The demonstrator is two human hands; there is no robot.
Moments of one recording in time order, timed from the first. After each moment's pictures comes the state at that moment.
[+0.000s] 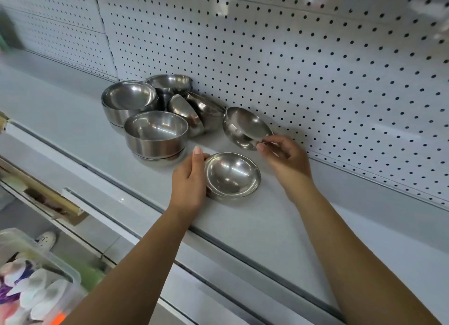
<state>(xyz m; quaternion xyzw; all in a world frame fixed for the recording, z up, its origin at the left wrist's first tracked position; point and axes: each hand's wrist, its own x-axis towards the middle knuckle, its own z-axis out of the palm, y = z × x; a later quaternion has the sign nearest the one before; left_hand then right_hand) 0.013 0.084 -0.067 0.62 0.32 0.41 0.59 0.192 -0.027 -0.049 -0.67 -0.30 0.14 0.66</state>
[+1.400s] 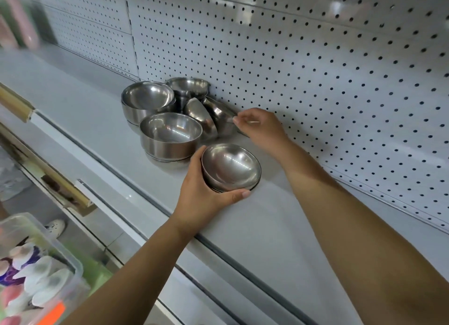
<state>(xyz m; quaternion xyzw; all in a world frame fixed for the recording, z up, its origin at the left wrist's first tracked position) 0.000 0.081 -0.073 0.72 0.29 0.37 0.51 0.218 0.086 -0.006 -0.74 -0.48 0.13 0.45</state>
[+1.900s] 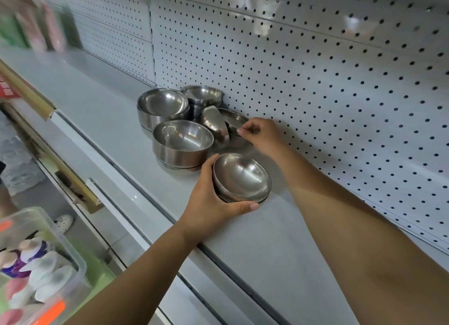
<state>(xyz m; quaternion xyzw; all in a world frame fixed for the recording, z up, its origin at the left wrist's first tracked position) 0.004 0.088 -0.073 0.72 0.28 0.36 0.52 0.236 0.131 -0.017 -0.76 -0.52 0.11 0.39</state>
